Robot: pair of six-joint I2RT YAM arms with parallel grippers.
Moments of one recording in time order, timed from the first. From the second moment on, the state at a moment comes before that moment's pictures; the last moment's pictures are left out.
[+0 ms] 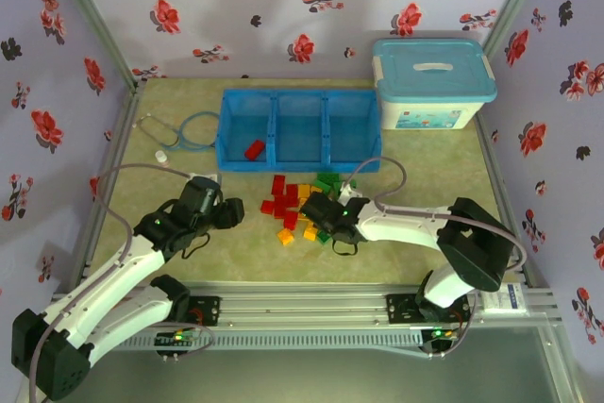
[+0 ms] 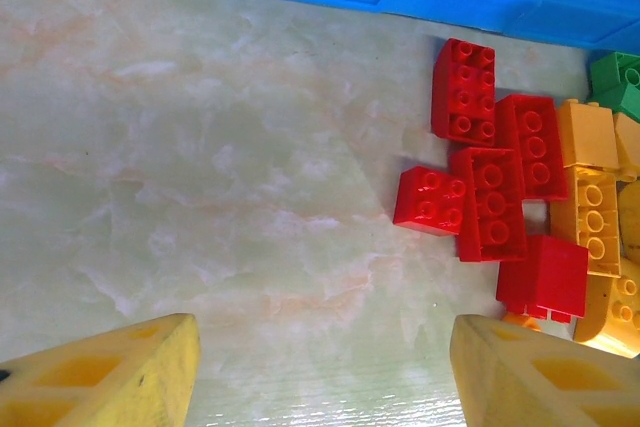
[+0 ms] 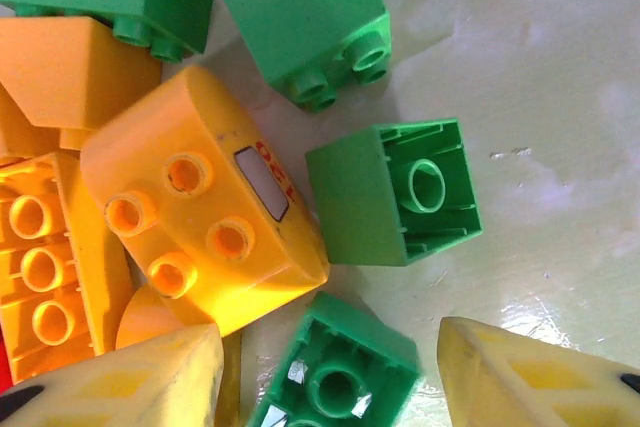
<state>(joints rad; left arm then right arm) -0.63 0.83 0.62 -0.65 -0.16 -0.60 1.03 1.55 0.83 -0.56 0.36 1.35</state>
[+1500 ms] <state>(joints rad) -0.75 0.79 0.54 -0.63 -0.19 -0.66 1.02 1.46 1.02 -0.82 0.49 1.25</state>
